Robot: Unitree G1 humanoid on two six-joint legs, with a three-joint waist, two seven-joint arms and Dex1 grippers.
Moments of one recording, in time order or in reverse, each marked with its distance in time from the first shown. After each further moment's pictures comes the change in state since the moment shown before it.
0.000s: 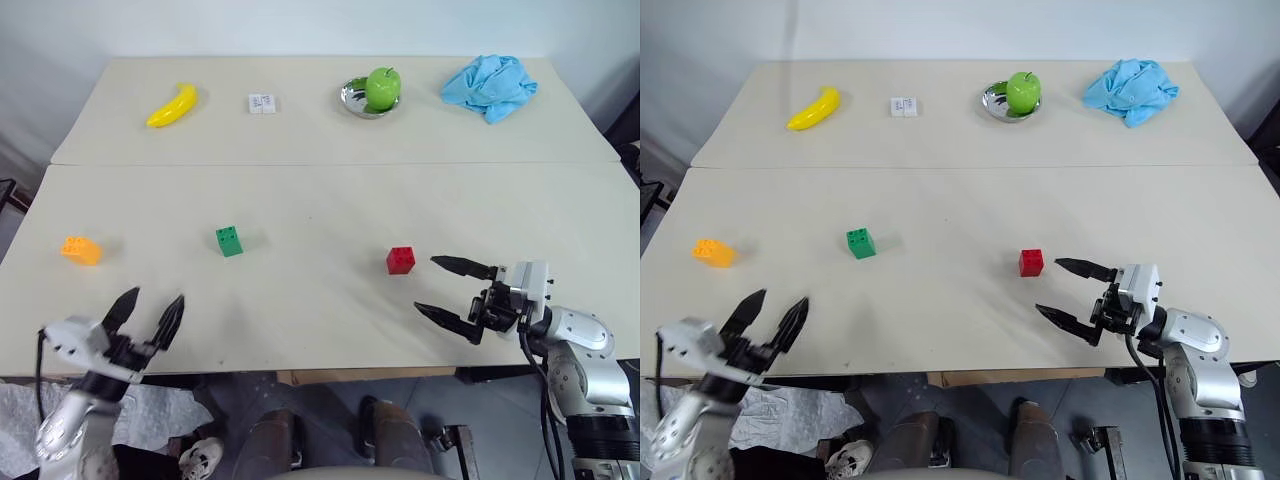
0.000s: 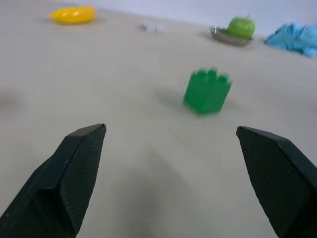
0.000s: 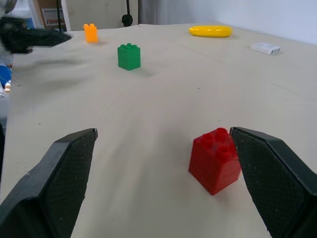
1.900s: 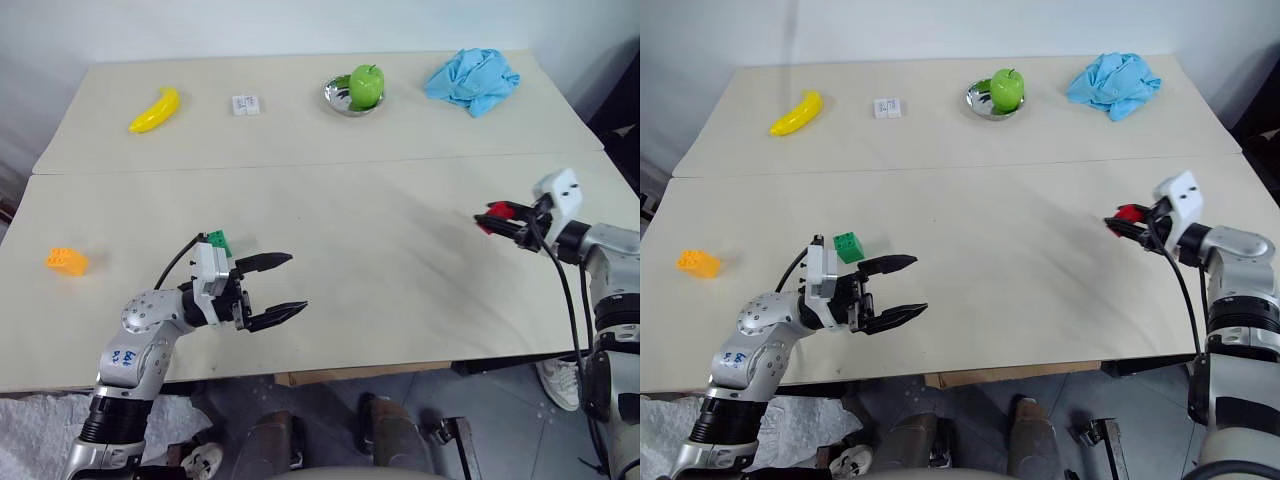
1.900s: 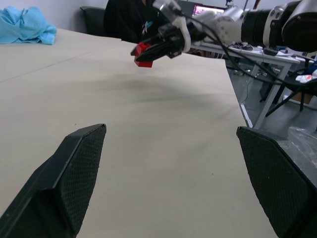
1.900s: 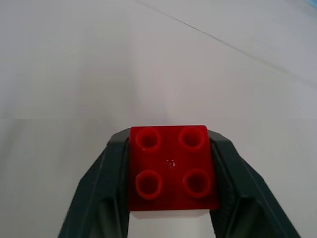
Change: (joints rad) left arm -0.410 0.281 -0.360 0.174 -0.029 0.115 -0.593; right arm -0.677 -0.162 0.140 0.729 -0.353 0.042 0.081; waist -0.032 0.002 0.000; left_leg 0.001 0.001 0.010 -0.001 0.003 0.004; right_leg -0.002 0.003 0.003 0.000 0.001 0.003
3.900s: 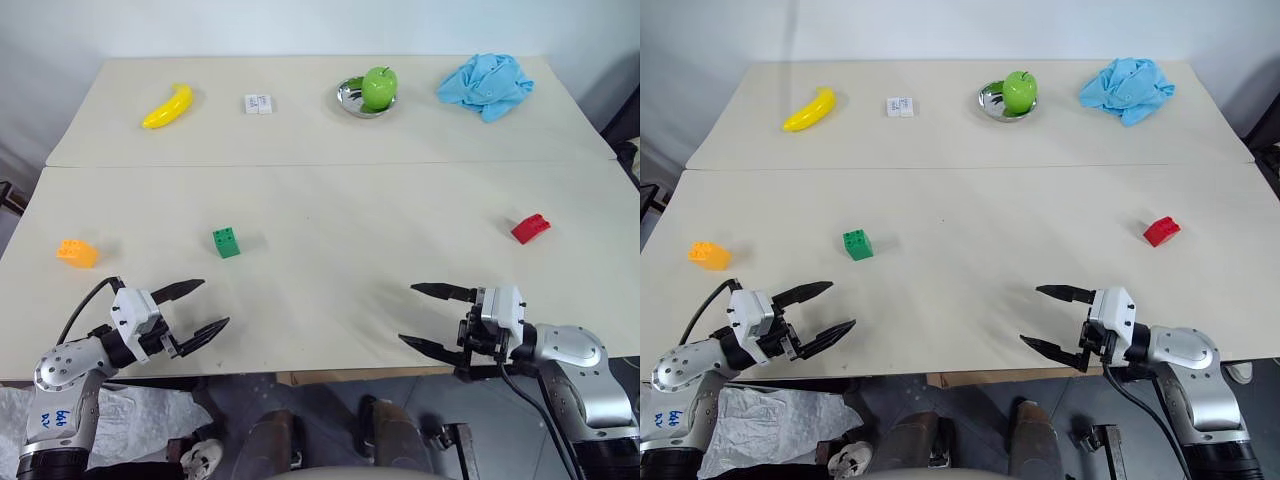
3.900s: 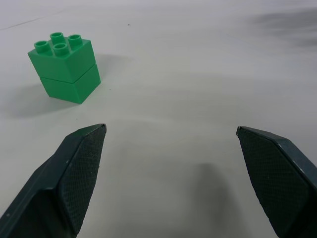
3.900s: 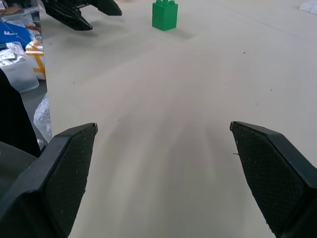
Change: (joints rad) left arm 0.253 0.091 0.211 0.190 0.134 -0.310 0.061; right arm 0.816 0.123 -0.045 -0.893 0.276 -0.013 -0.146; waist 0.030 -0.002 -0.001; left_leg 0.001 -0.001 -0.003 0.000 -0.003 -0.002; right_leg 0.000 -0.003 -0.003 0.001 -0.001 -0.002
